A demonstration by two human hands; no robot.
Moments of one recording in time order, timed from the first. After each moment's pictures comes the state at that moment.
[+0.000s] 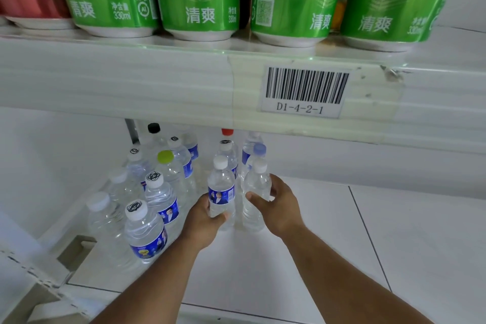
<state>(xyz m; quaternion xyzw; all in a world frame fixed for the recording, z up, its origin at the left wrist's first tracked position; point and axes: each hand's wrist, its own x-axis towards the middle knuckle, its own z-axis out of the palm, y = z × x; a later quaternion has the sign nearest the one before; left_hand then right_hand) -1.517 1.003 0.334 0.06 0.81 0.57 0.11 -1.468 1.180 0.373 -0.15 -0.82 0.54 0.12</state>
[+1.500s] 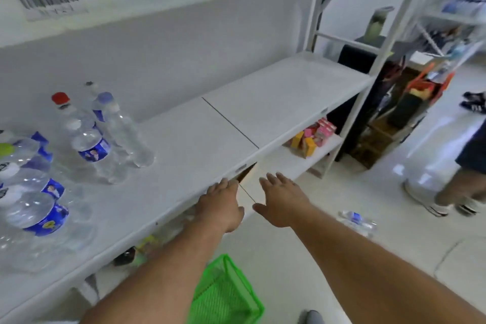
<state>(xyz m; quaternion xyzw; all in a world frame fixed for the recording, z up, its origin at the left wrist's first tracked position) -1.251 1.062 0.351 0.52 0.84 0.00 0.18 -1.113 1.155 0.341 -0.39 -0.91 0.14 -0.10</state>
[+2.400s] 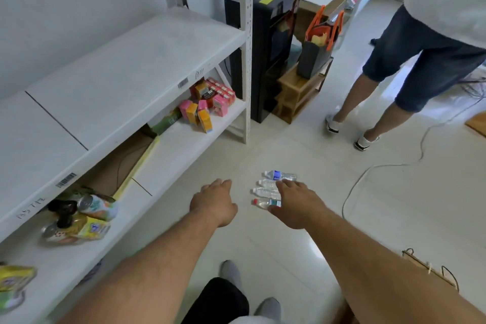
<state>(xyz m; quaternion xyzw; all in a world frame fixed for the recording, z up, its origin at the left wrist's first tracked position) -0.919 1.266 0.280 0.58 0.75 -0.11 0.28 -0.716 1.314 0.264 -0.54 -0.79 0.24 -0.15</state>
